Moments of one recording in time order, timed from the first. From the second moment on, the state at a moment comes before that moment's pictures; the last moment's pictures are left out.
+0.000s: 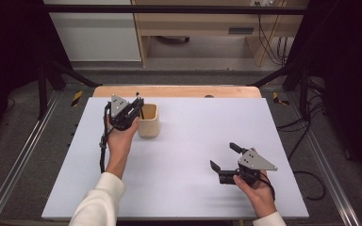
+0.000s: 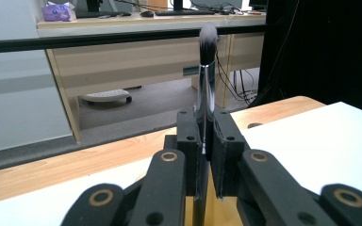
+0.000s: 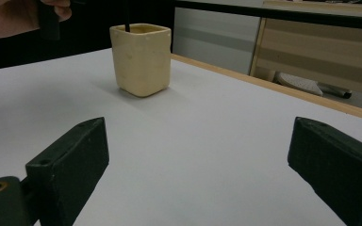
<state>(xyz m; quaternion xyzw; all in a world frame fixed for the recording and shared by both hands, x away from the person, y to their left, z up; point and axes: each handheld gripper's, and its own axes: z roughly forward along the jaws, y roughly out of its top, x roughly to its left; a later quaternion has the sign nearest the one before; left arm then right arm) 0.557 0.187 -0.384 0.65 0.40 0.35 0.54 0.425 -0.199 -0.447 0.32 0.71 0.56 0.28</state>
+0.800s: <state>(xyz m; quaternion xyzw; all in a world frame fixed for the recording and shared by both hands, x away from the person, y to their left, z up) 0.556 0.185 -0.390 0.66 0.40 0.34 0.53 0.425 -0.198 -0.447 0.32 0.71 0.56 0.28</state>
